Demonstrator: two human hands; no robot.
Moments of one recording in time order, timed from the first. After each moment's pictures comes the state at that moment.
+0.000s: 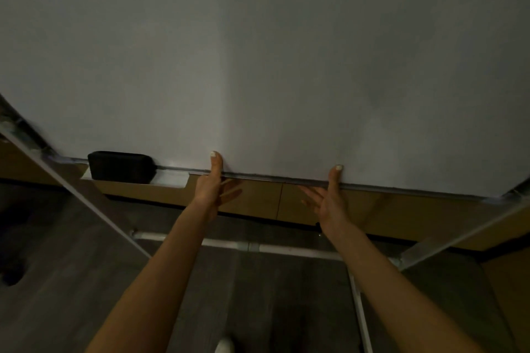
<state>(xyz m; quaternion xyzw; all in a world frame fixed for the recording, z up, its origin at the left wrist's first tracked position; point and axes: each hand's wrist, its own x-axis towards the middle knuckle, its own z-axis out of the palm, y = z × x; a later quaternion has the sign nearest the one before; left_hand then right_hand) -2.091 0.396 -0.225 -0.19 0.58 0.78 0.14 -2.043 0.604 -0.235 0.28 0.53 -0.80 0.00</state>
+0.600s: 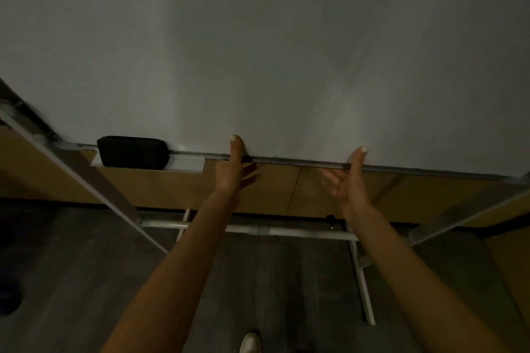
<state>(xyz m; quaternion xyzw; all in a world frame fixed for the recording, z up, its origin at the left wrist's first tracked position) -2.207 0.369 -0.224 -0.17 0.60 0.77 0.16 -2.144 0.563 -0.231 0.30 0.51 -0.80 -0.06</state>
